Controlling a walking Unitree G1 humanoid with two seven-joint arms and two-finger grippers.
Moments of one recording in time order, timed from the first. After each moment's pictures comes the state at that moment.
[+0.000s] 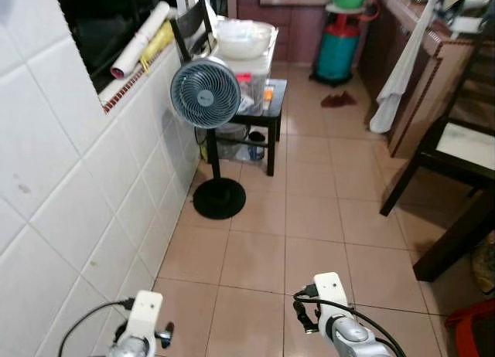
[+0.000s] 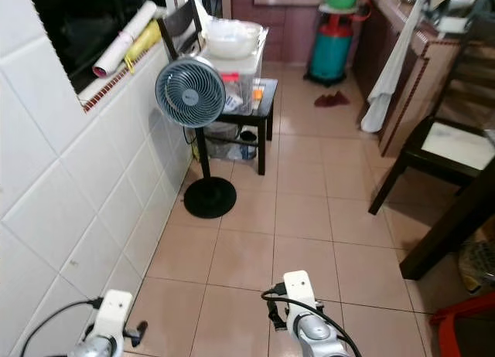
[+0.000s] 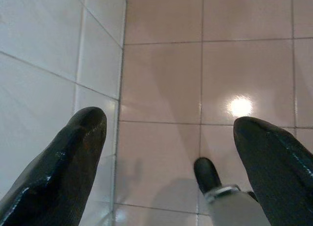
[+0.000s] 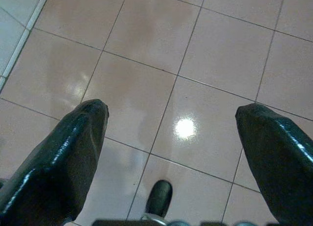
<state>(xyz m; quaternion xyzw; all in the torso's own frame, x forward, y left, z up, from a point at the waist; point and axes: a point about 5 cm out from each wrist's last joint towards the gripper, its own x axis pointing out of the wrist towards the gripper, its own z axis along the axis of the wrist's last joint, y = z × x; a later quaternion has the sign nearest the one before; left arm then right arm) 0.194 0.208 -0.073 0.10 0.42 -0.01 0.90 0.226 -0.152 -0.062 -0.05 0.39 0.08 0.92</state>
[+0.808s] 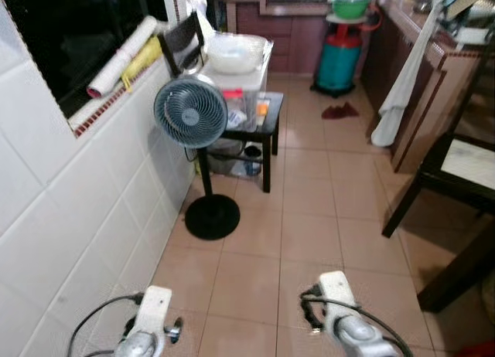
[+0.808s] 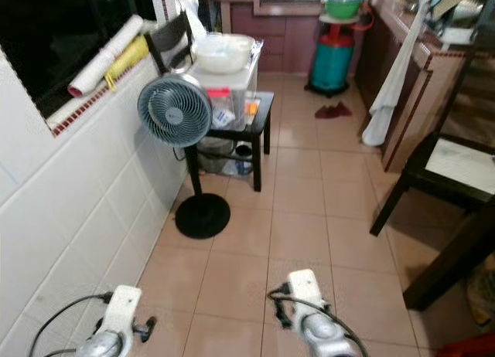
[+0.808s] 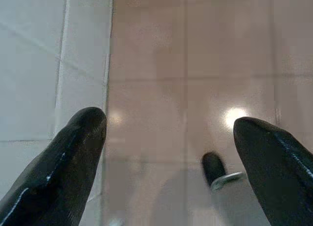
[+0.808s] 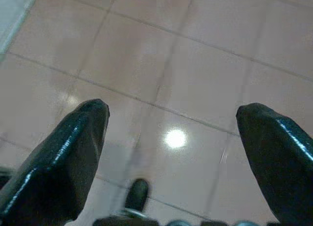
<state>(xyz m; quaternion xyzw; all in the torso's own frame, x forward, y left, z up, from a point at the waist) 0.192 0.203 -0.075 0.10 0.42 -0.02 0.90 0.227 -0.148 -0.062 -0.06 0.39 0.09 0.91</state>
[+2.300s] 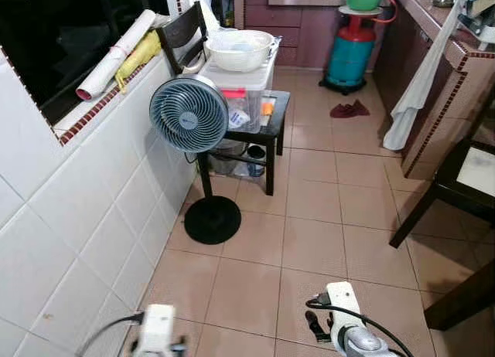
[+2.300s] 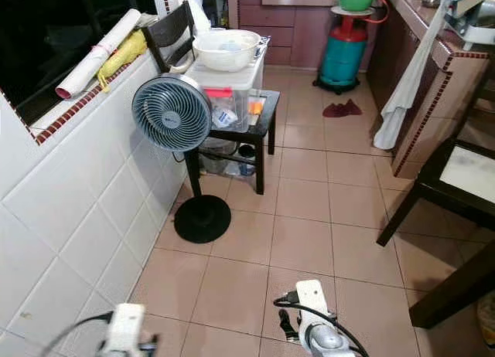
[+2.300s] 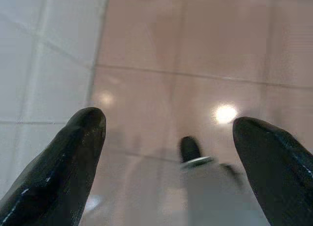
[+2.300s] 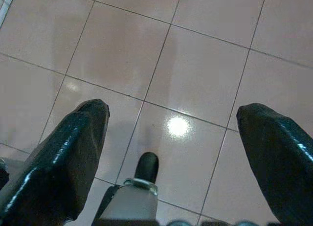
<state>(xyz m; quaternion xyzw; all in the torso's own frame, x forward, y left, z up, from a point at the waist) 0.175 0.168 -0.088 0.05 0.44 0.00 0.90 0.212 -0.172 -0.070 -0.04 0.42 0.05 0.91</state>
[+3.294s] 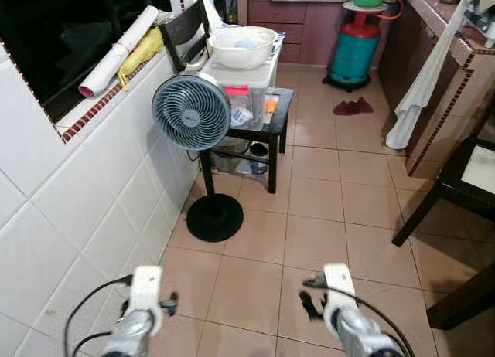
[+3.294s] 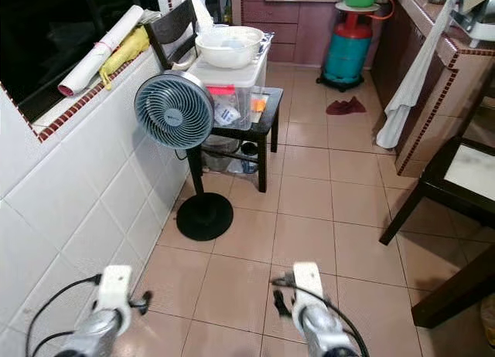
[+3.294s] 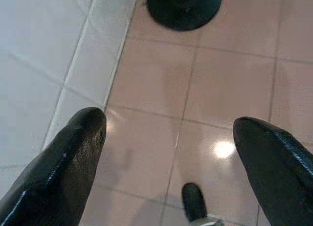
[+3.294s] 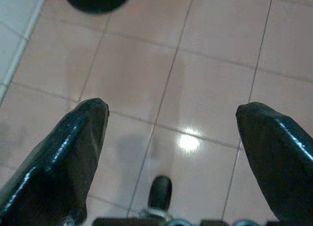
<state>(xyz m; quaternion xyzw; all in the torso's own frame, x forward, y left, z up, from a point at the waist) 0.233 0.195 -0.054 0.03 0.38 0.02 0.93 0.243 -0.159 -0.052 -0.01 0.38 0.04 0.93</state>
